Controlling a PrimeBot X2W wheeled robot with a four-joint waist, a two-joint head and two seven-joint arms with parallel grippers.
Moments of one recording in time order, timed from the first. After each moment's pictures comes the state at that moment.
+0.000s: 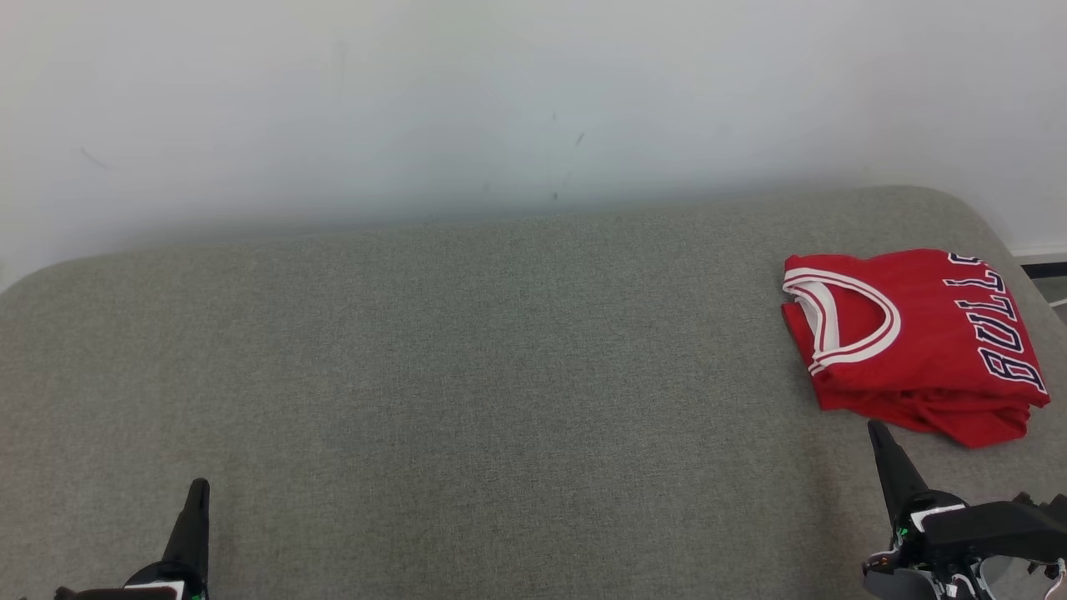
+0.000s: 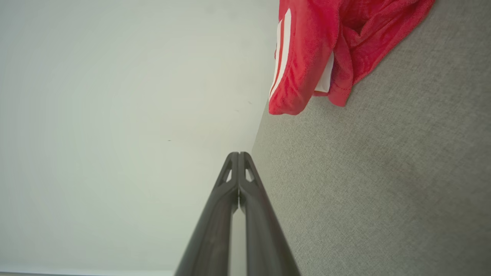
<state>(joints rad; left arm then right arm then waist) -0.05 0.06 0.06 0.27 -1.43 -0.09 0.09 -0.05 -0.08 -0.11 0.26 1.45 0.08 0.09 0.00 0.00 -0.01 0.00</state>
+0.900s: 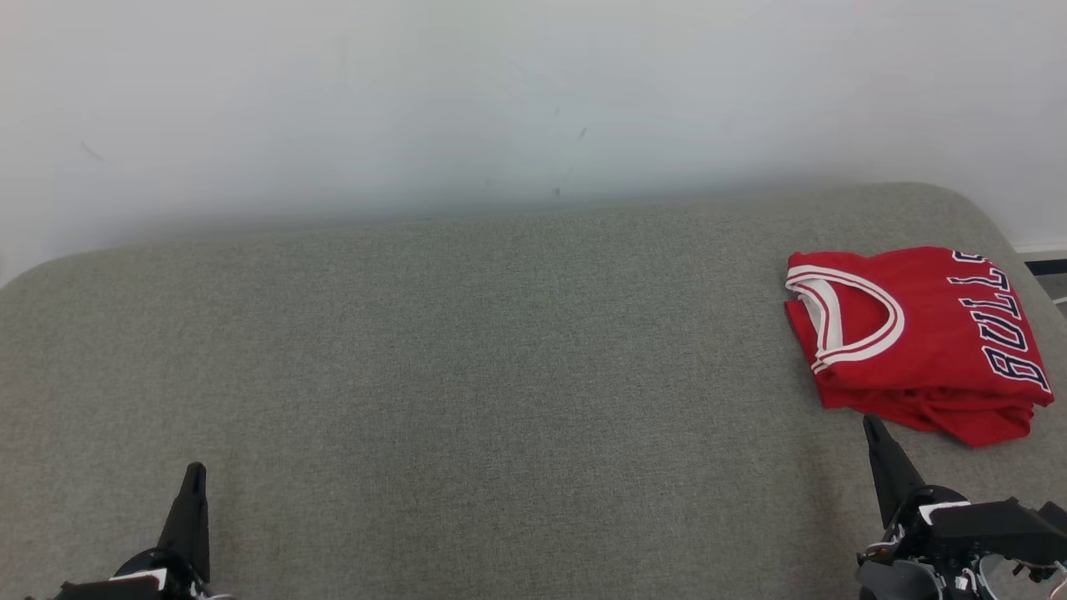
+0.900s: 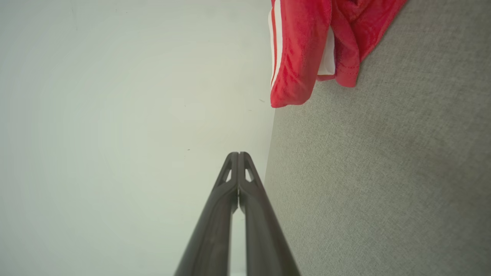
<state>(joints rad) -0.09 0.04 0.09 0.30 -1.59 -0.12 0.11 -0.08 -0.05 -0.13 0.29 1.60 0.11 0.11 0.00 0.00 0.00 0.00</state>
